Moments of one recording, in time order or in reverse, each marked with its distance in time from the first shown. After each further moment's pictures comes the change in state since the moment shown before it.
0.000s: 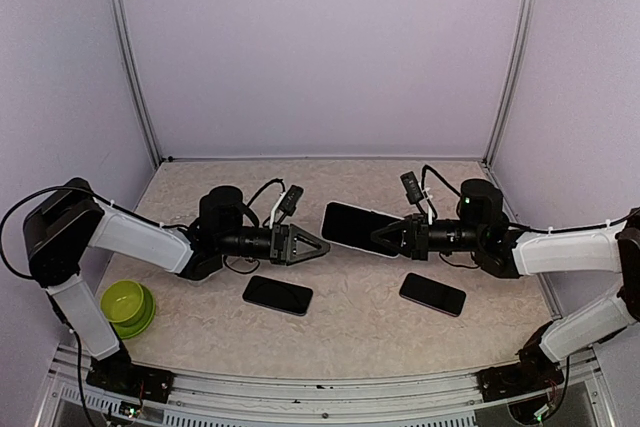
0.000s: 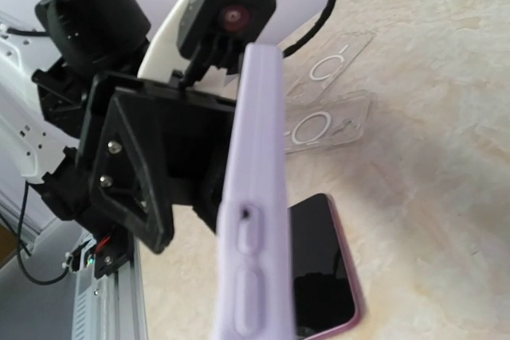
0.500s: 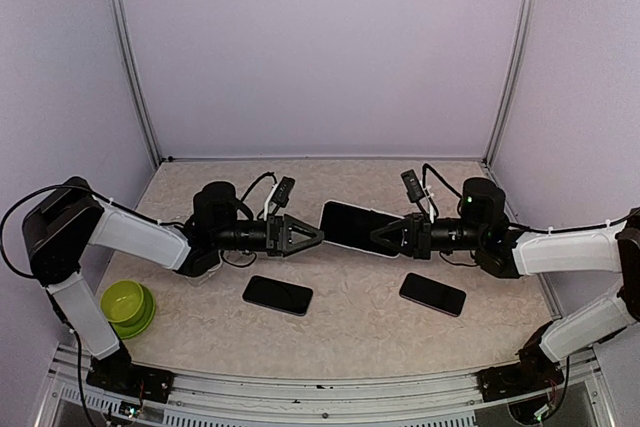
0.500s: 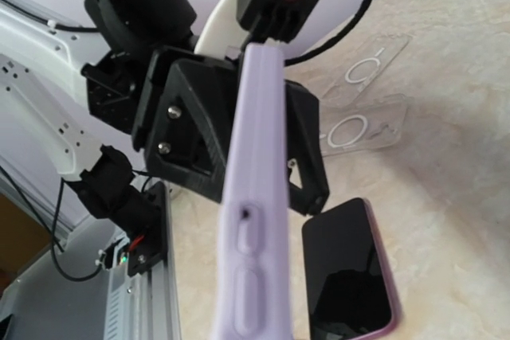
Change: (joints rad) left arm 0.039 0.001 -0.004 0.054 -0.020 -0.036; right arm 0.000 0.000 -0.001 0.047 -0.064 0.047
